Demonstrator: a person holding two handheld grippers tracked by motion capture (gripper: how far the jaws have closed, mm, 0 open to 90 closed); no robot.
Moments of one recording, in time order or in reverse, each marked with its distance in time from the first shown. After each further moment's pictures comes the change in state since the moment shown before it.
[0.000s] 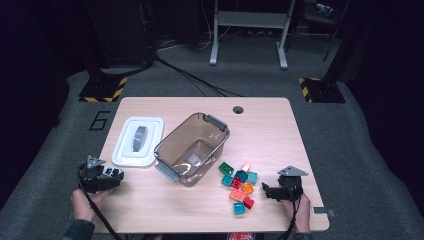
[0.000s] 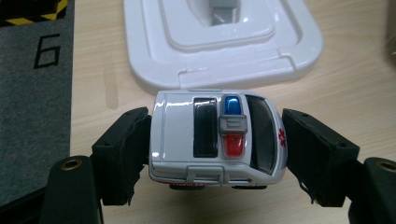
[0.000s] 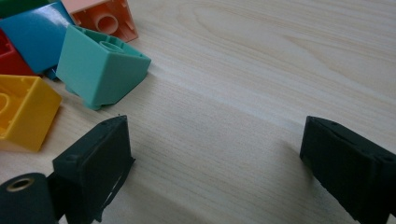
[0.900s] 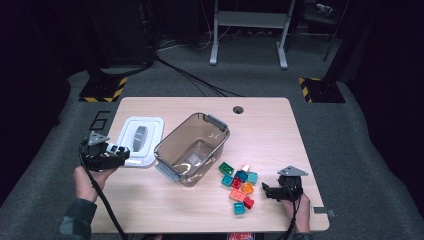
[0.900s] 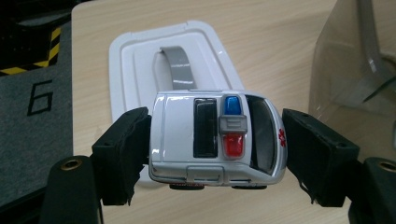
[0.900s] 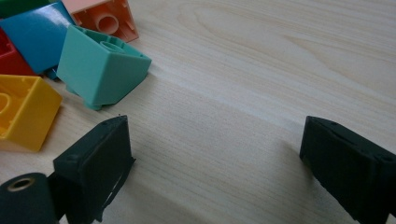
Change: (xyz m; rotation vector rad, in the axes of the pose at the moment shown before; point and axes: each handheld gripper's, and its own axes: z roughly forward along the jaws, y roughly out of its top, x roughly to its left) left arm -0.021 0.078 -0.029 -0.097 -0.052 0.065; right arm 0.000 0.000 0.000 -0.001 0.002 -0.001
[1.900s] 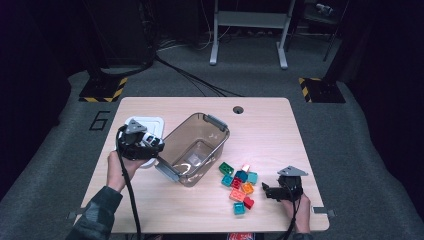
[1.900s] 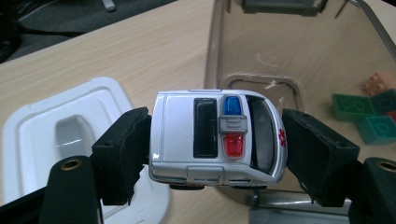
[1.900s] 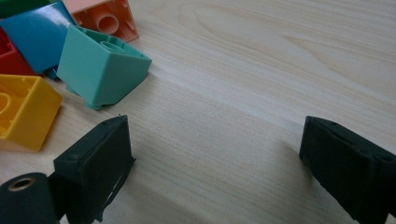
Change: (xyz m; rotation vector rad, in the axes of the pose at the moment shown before) left arm -0.083 0.050 0.024 0.004 -0.200 0.183; right arm -0.001 0.000 0.000 0.002 0.001 -0.009
